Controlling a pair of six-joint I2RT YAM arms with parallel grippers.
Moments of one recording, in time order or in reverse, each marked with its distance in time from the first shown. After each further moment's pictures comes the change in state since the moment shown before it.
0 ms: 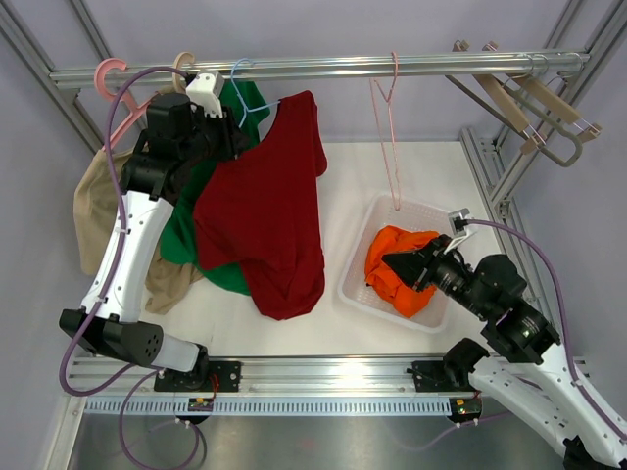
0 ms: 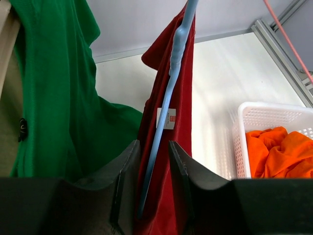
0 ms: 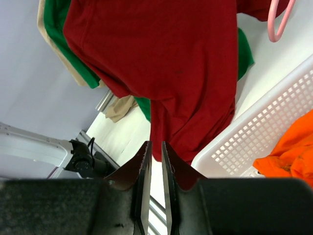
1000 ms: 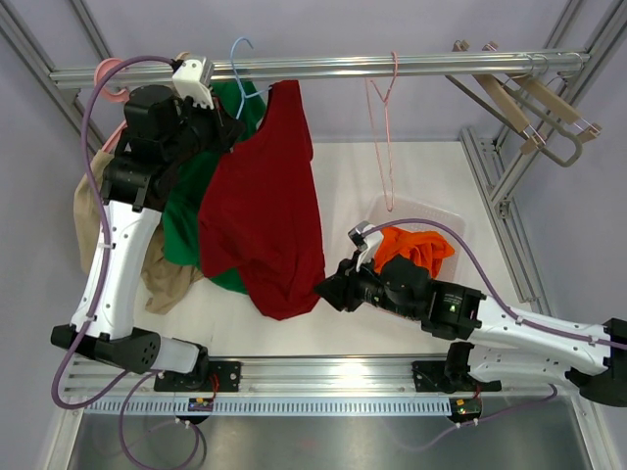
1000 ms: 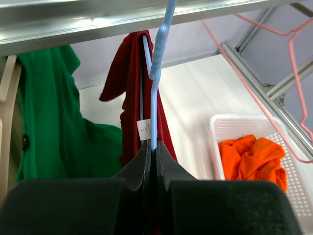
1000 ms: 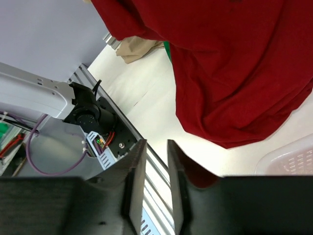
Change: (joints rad) left arm -0.026 -0.033 0.123 -0.035 0.055 -0.028; right arm 0.544 0.447 0.080 0.176 0.282 -0.036
